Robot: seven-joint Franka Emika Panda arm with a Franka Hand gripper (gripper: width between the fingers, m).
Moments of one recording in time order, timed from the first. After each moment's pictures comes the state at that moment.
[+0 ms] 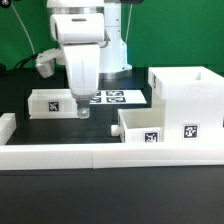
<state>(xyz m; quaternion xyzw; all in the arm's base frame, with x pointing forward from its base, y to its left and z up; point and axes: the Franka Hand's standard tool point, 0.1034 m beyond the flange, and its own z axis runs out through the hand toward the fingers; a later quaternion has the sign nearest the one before) 0.548 -0.072 0.044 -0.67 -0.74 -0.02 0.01</state>
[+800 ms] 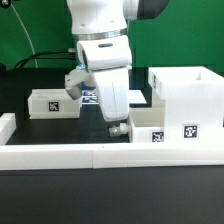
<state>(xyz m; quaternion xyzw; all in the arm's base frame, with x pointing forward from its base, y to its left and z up) 0.550 -0.018 0.017 -0.68 -0.73 -0.04 0.03</state>
